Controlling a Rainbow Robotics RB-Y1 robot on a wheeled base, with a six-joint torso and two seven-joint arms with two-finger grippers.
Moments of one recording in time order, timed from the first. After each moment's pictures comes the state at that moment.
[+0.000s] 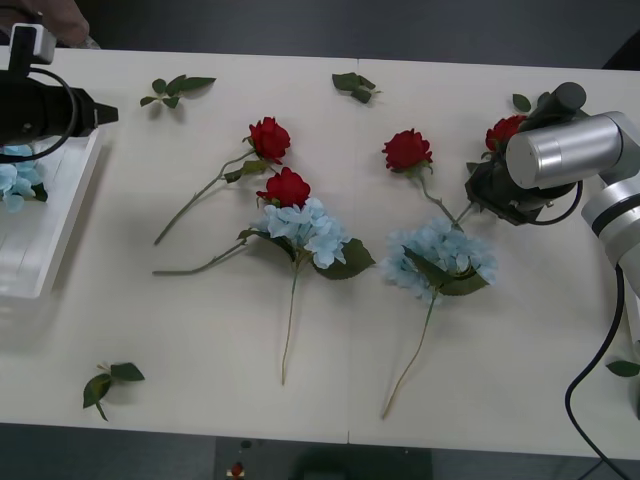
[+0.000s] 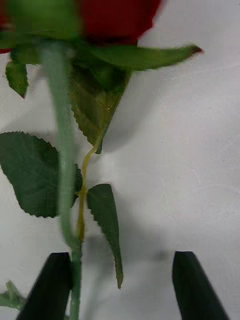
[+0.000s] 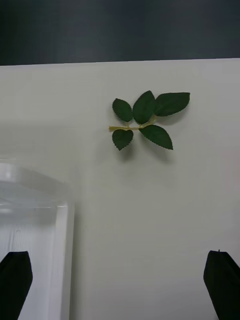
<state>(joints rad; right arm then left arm) -0.76 -0.52 0.30 -1.01 -0.55 1.14 0.74 -0.69 0.95 -0.34 -1.24 1.02 0.76 -1.55</state>
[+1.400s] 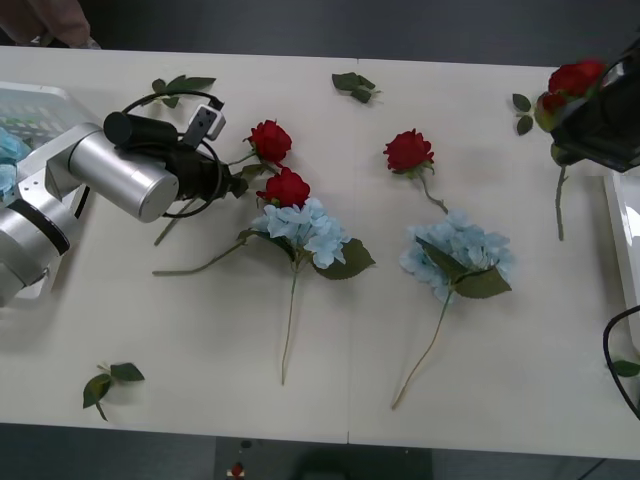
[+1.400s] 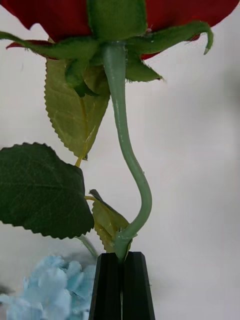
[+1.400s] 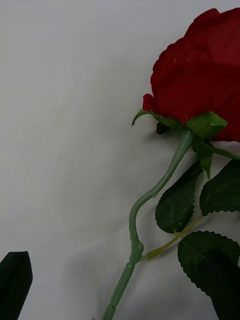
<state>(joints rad) -0.77 -0.70 -0.07 -1.30 -0.69 1.63 1.14 -0.77 0.64 -0.67 -1.18 0.64 0.70 -1.45</state>
